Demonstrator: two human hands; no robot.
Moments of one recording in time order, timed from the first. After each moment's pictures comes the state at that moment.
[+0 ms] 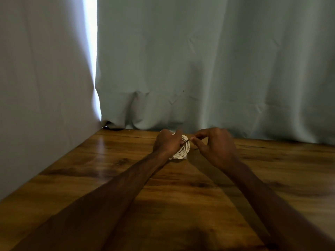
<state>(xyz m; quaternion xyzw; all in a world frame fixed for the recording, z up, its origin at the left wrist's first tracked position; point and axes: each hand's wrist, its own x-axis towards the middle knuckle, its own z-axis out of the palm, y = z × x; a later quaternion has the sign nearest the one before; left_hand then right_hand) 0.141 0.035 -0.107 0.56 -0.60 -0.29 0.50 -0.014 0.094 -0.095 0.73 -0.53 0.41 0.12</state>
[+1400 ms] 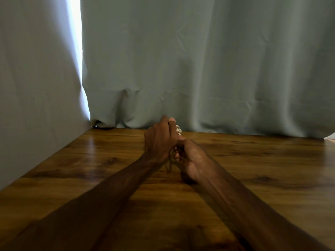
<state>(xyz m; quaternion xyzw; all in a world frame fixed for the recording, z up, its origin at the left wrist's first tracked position) 0.132 0.046 -0.105 0.48 -0.68 0.04 0.55 0.044 0.106 -0.104 0.31 -0.50 0.60 -0.54</state>
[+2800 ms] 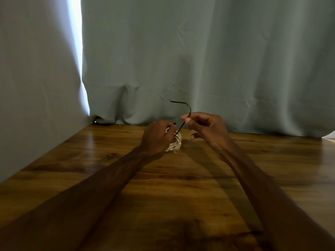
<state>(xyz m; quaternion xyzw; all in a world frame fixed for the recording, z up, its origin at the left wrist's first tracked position) 0.150 0.033 -0.113 0.39 -0.78 -0.01 0.48 -0.025 0.104 -0.075 0.66 -0.41 0.57 -0.27</state>
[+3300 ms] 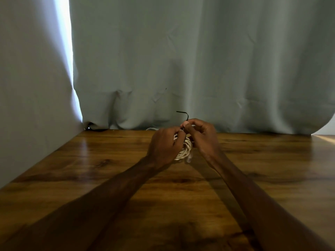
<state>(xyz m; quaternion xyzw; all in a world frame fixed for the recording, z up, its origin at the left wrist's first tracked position) 0.115 0.057 -0.118 0.29 -0.78 -0.05 0.55 -0.026 0.086 -0.099 0.63 -0.44 0.62 -0.18</state>
